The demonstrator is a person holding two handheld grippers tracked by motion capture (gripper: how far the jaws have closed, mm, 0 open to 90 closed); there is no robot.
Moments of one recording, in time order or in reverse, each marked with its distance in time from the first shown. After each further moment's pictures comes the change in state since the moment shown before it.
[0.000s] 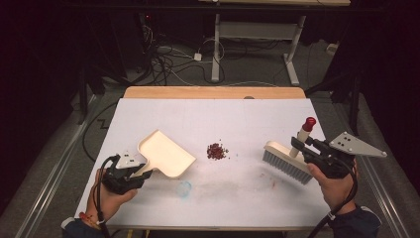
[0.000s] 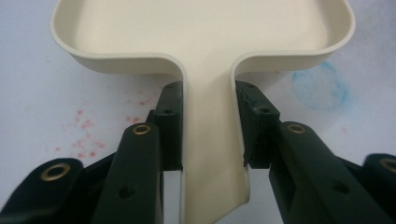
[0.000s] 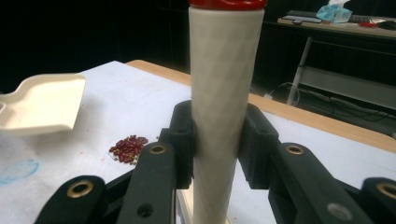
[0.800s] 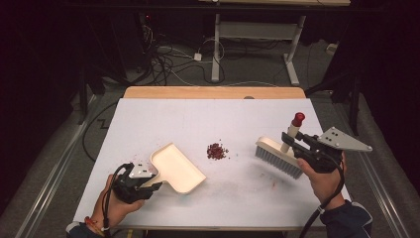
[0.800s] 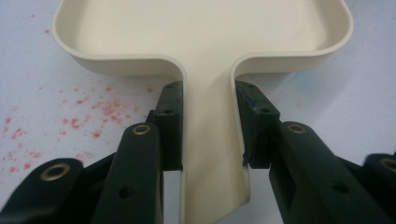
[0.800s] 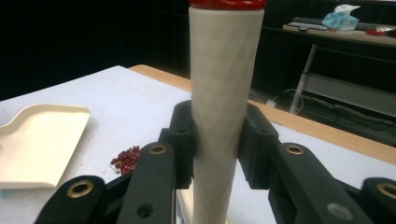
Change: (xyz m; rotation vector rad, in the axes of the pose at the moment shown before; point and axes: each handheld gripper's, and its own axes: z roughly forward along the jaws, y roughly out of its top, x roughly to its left) left arm -0.022 0.001 0.010 0.061 -0.083 0.087; right arm 0.010 0.007 0.024 -0.015 0.012 -0.021
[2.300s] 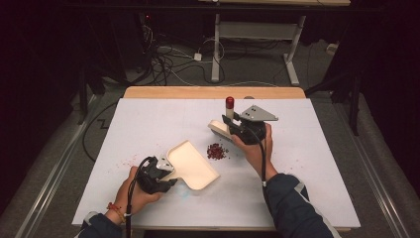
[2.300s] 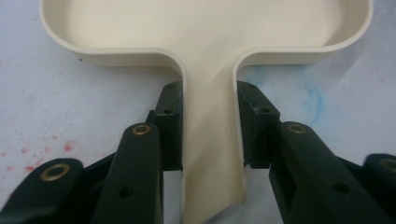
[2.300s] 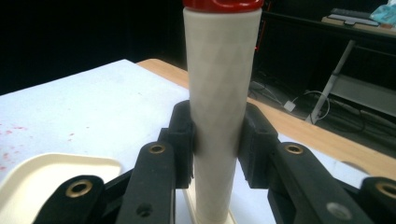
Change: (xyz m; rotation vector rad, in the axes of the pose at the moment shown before) left arm -0.003 0.036 0.050 0.092 -0.024 0.049; right arm 0.064 0.012 0.161 0.058 0.031 -0.042
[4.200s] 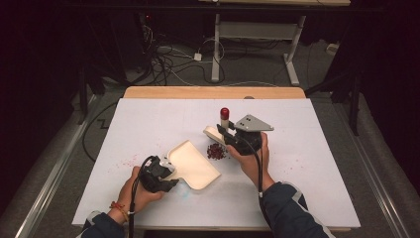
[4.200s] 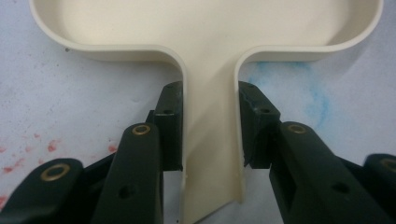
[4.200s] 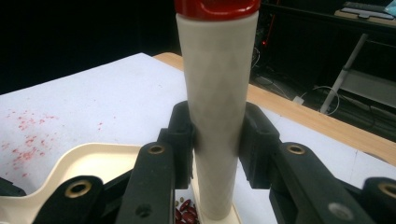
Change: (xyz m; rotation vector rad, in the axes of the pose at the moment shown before) left arm 0.003 0.005 0.008 0.044 -0.024 -0.040; right arm 0.027 -0.004 -0.013 0.019 0.023 -0.008
